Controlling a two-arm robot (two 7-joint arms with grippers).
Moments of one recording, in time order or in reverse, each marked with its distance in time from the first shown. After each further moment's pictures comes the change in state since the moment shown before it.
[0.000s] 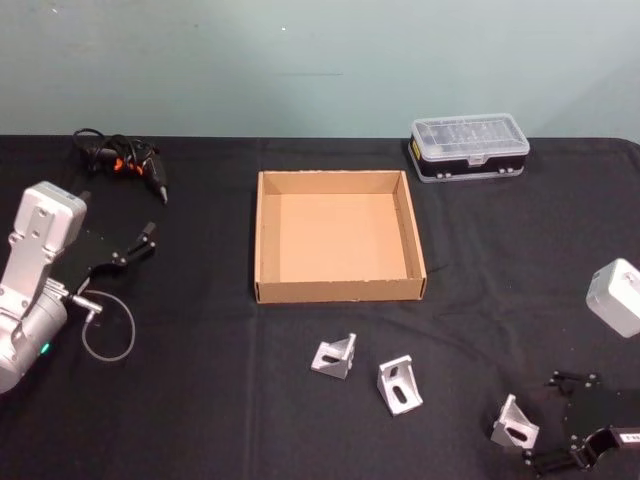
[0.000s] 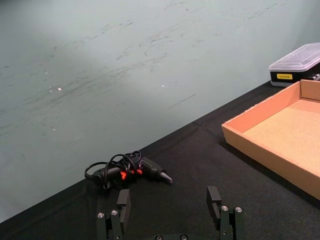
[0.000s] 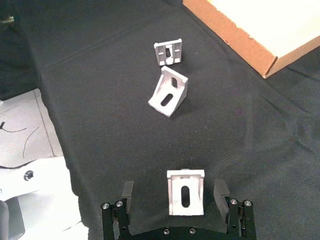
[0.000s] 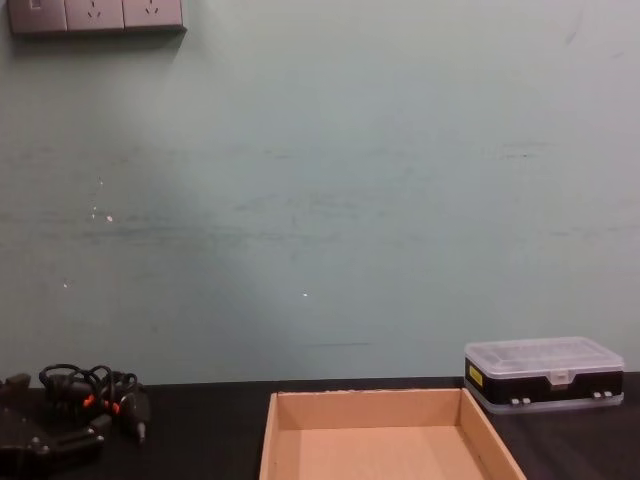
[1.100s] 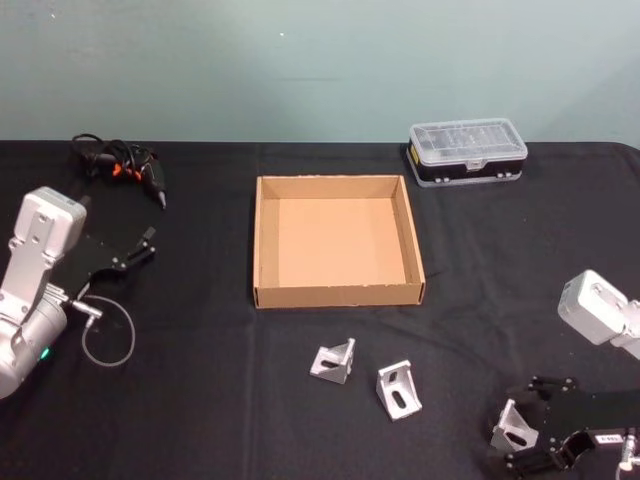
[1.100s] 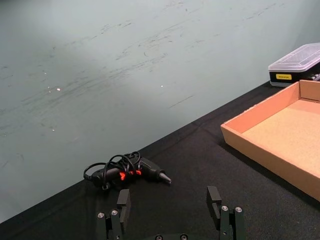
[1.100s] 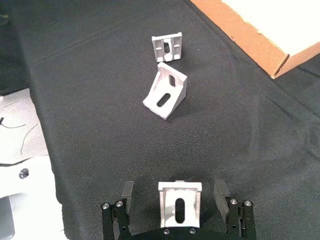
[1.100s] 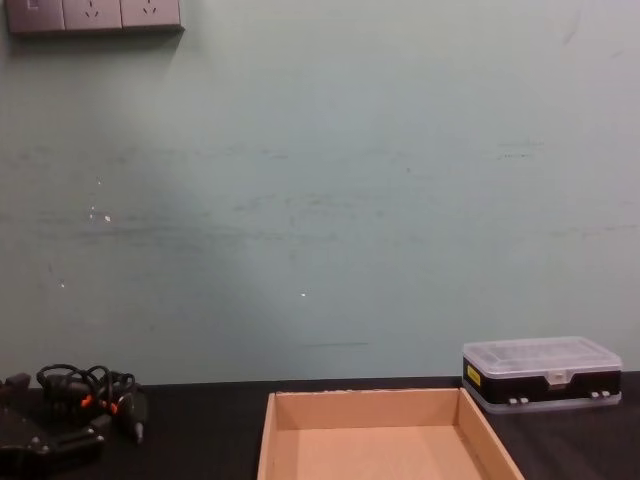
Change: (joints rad) left arm 0.000 0.000 0.000 0.000 0.000 0.000 0.000; right arm 0.114 -0.089 -0.104 0.104 -0.085 -0.018 0.055
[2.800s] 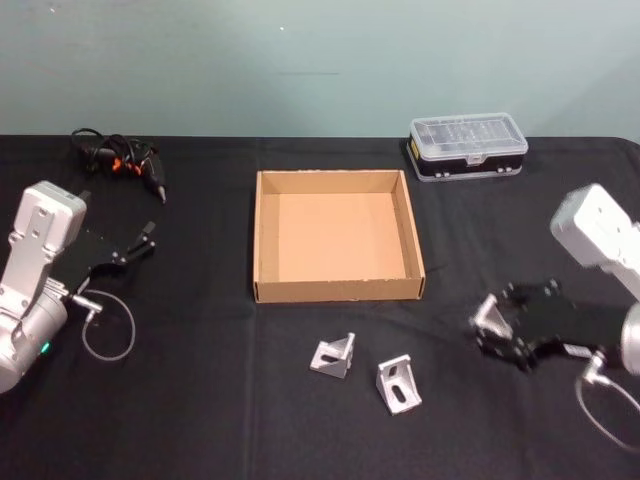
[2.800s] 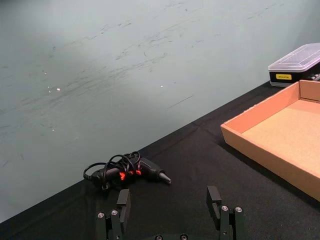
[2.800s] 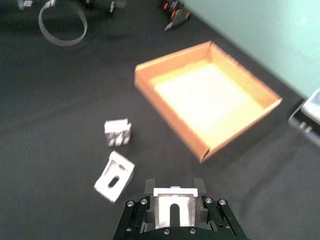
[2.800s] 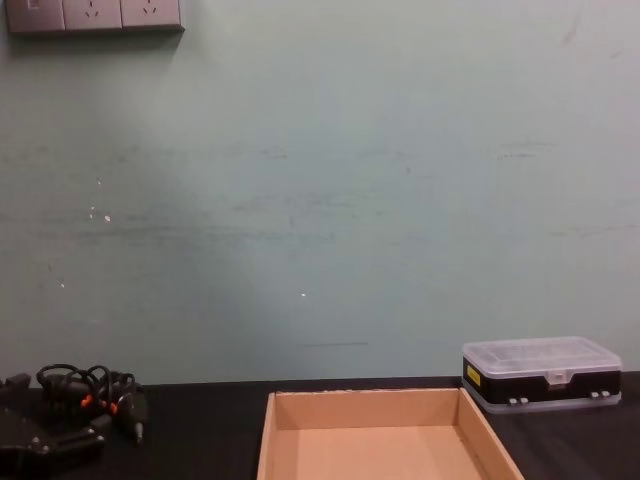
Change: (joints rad) left arm 0.000 0.000 0.000 0.000 0.000 0.000 0.000; right arm -0.001 -0.095 0.104 -0.119 -0.057 -0.018 -0.209
